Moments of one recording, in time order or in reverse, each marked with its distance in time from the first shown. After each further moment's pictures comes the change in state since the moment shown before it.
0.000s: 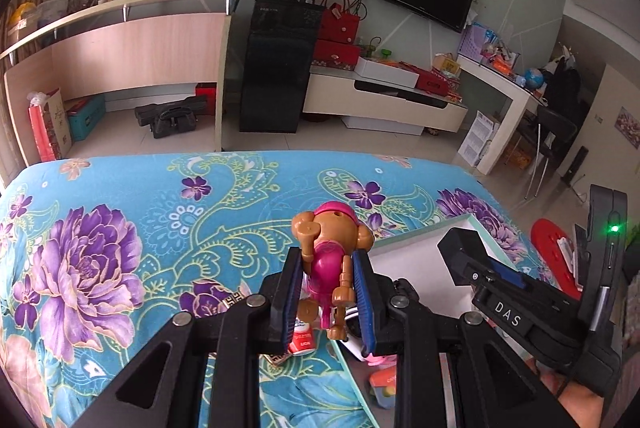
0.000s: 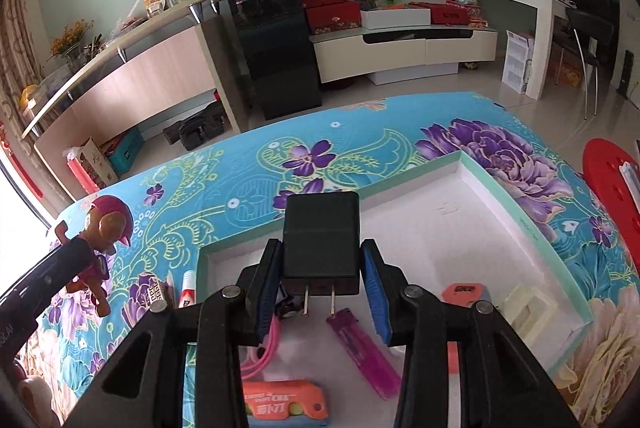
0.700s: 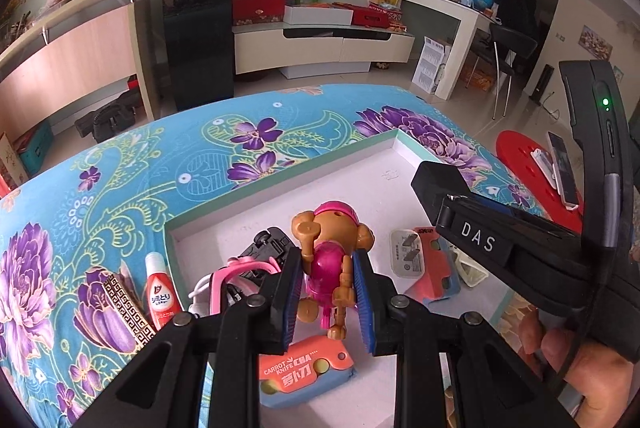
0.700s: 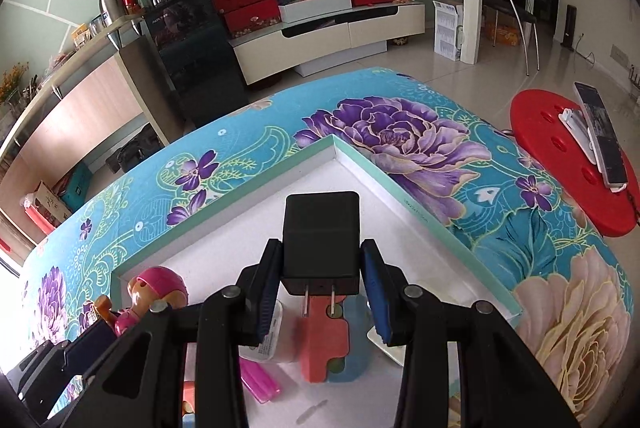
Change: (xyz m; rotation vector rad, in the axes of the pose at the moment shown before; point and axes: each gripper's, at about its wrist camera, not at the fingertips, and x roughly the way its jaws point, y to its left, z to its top) left arm 0.055 -0.105 -0.037 0.213 0.180 -0.083; right arm 0.001 -0.078 -0.001 0.149 0.045 -0.148
